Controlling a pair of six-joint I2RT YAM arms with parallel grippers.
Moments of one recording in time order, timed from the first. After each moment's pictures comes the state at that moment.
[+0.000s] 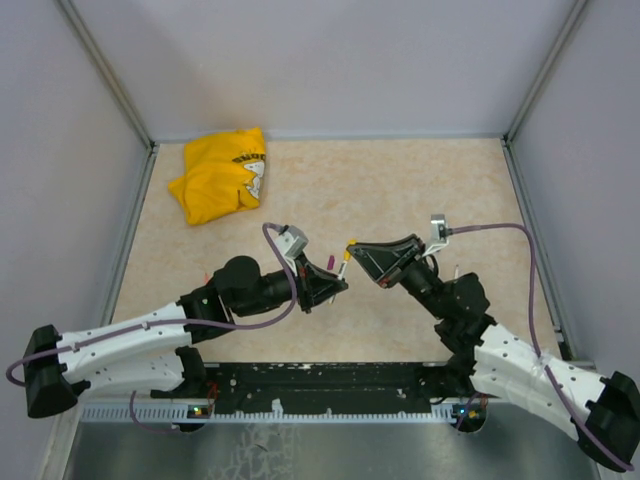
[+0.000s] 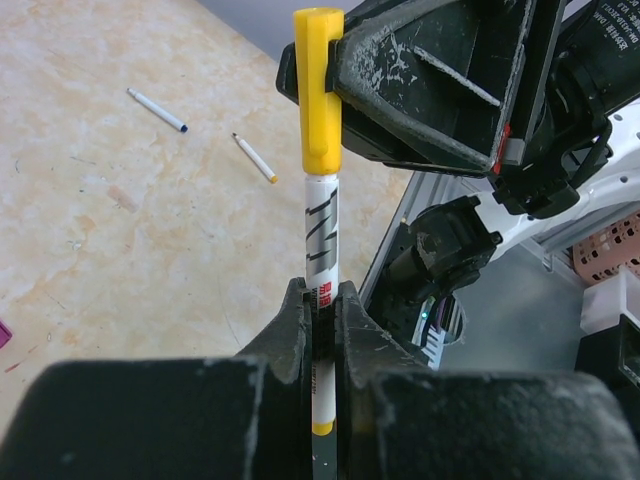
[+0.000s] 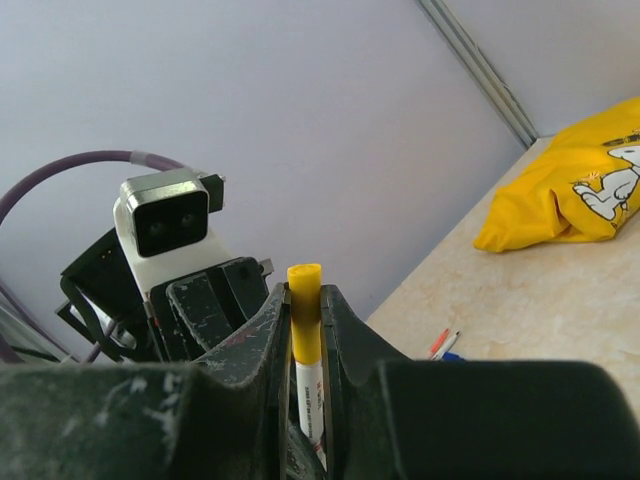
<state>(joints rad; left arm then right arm) -1.14 0.97 0.69 0.24 0.03 -0.46 0.83 0.68 0.33 0.77 -0.06 0.83</state>
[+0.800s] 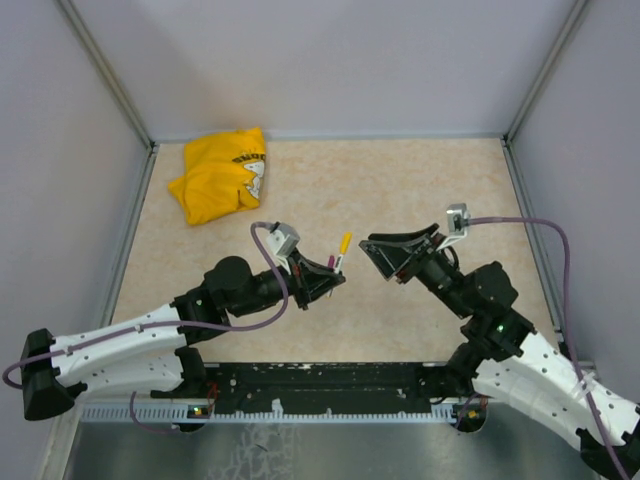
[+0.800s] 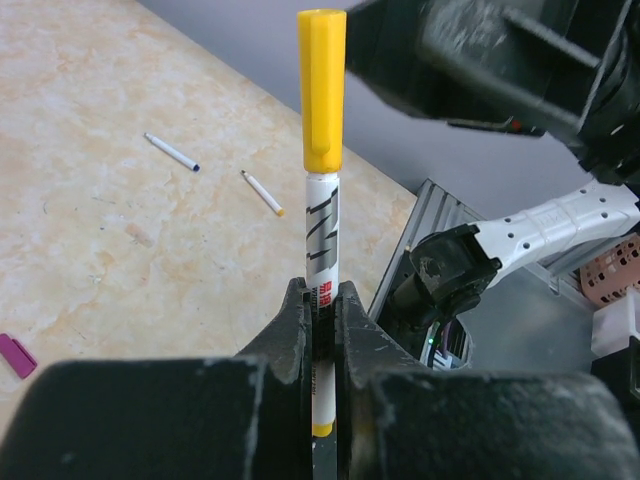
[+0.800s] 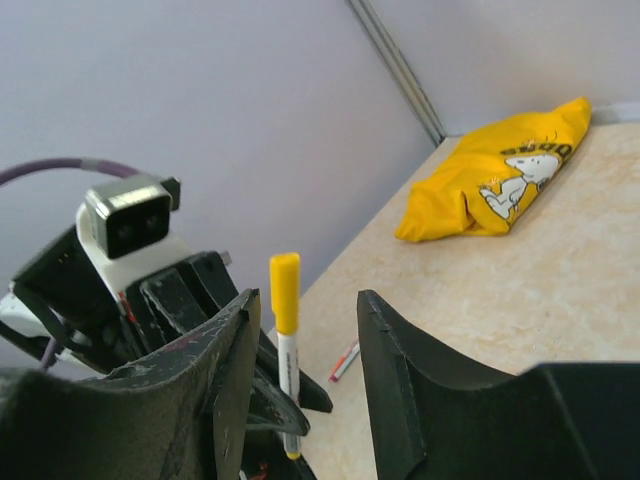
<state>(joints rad) -1.14 0.93 0.69 0.26 0.00 -0.43 0.83 0.51 0.57 0.20 0.00 0.65</state>
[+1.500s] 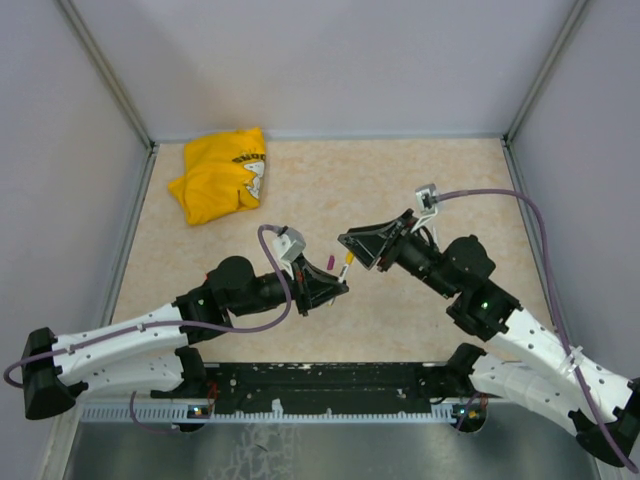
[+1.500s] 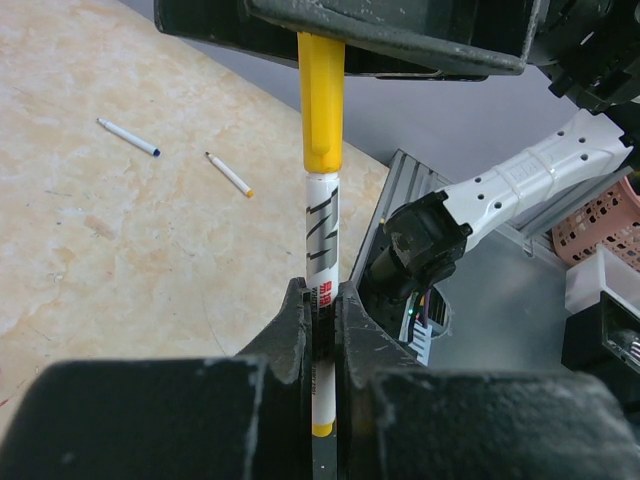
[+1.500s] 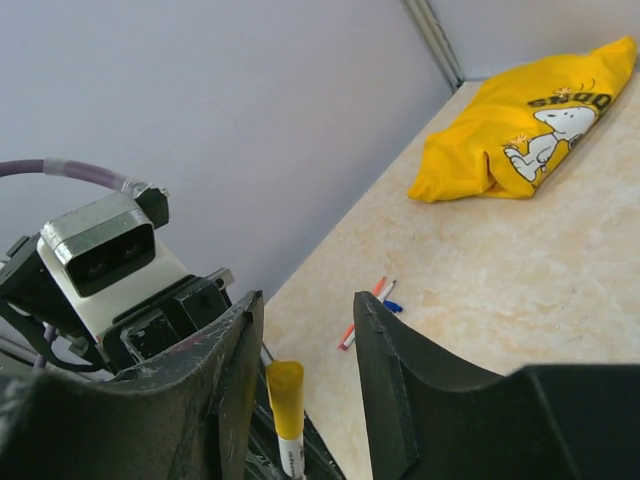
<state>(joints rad) -1.14 0.95 0.69 0.25 0.11 -0.41 0.83 0.71 0.74 0.13 -0.07 0.65</state>
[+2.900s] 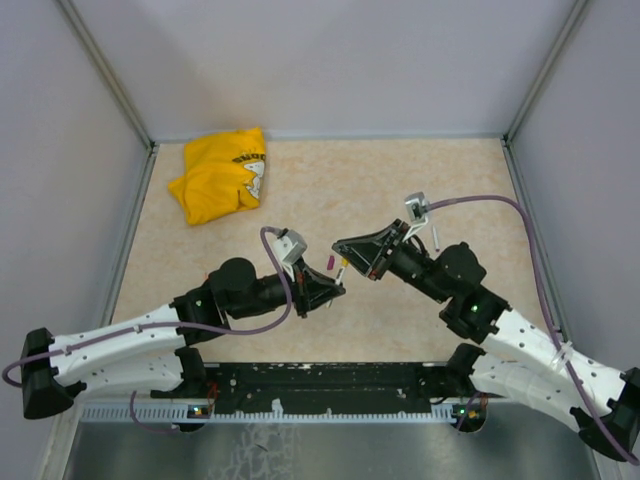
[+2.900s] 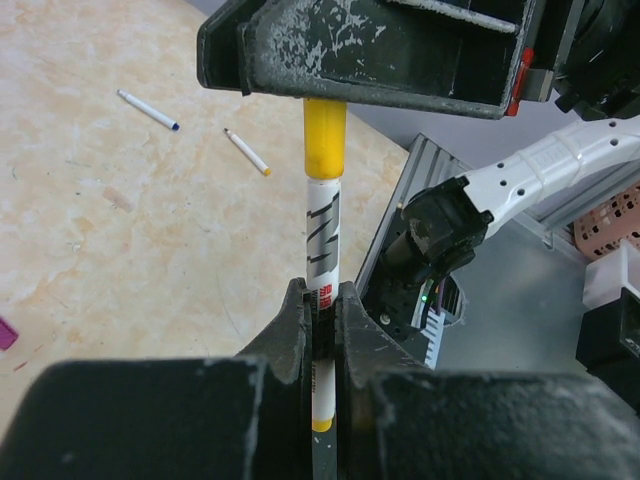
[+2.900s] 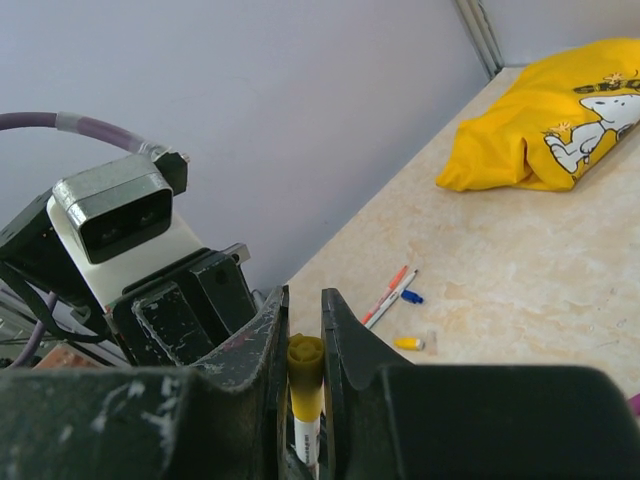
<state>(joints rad) -1.15 0.94 0.70 0.19 0.05 -0.42 0.87 0.74 0.66 0.23 -0.13 0.65</state>
